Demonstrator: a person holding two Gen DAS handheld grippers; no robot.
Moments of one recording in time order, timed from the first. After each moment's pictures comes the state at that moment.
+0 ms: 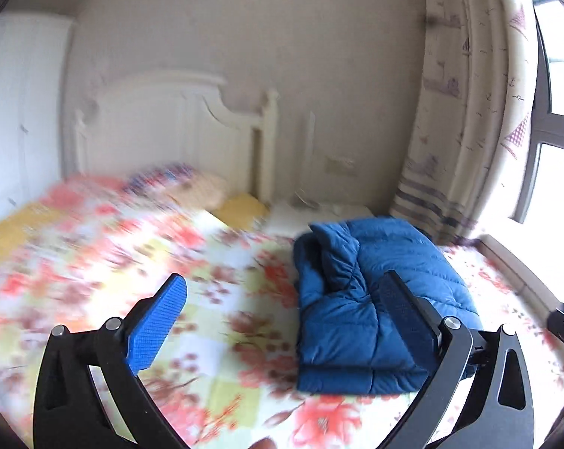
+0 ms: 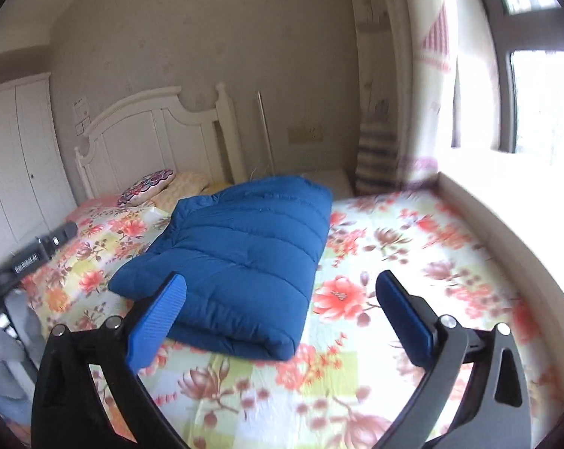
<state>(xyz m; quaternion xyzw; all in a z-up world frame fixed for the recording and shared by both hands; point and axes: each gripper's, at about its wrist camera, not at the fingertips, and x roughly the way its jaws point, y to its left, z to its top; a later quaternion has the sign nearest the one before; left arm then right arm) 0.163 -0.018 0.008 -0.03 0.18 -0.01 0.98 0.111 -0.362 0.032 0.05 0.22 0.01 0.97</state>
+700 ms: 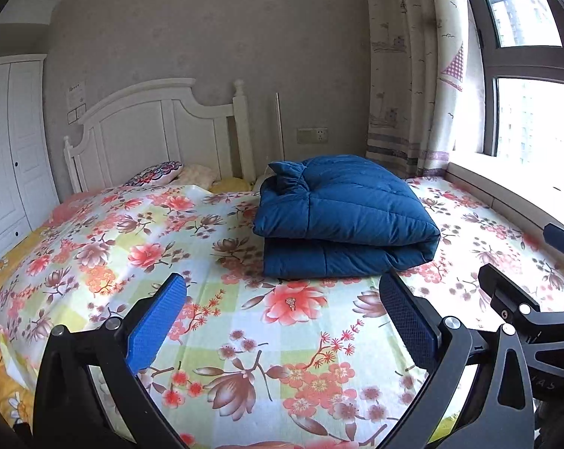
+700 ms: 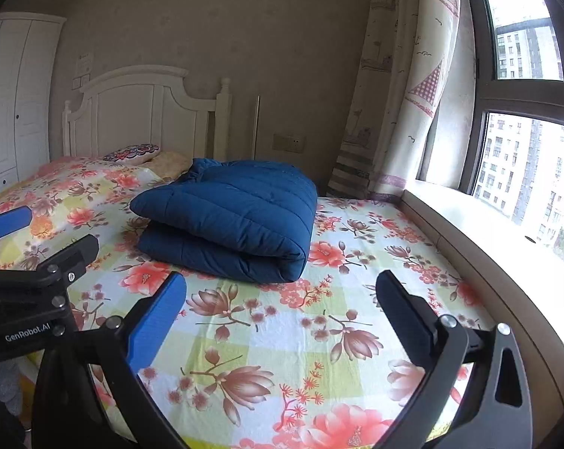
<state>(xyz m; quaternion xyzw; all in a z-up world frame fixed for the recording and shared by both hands) 0.049 -0.053 -0.046 0.05 0.21 -0.06 0.98 0.028 -0.289 -0.006 -0.05 0.21 -0.05 0.97</state>
